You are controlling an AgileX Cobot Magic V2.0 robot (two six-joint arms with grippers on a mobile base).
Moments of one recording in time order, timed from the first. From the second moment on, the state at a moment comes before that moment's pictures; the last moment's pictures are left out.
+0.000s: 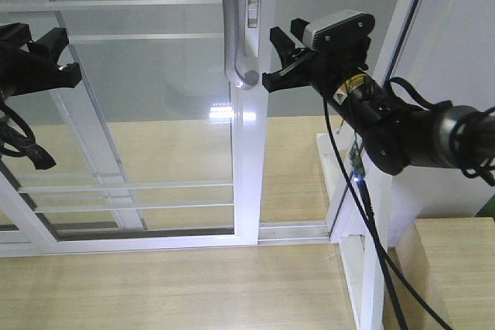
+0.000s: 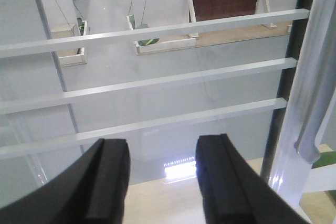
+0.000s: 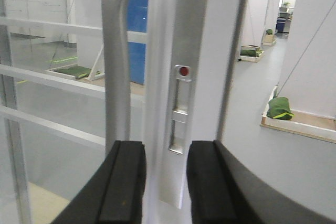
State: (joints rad) left arm -0.18 1.23 -0.67 -0.06 -0.28 0.09; right arm 0.38 1.84 -0.88 -0.15 -0.93 0.08
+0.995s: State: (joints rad) left arm -0.38 1.75 -0.80 -0.02 -0.72 0.04; right arm 0.36 1.47 -0.47 0.21 -0.97 -0.22
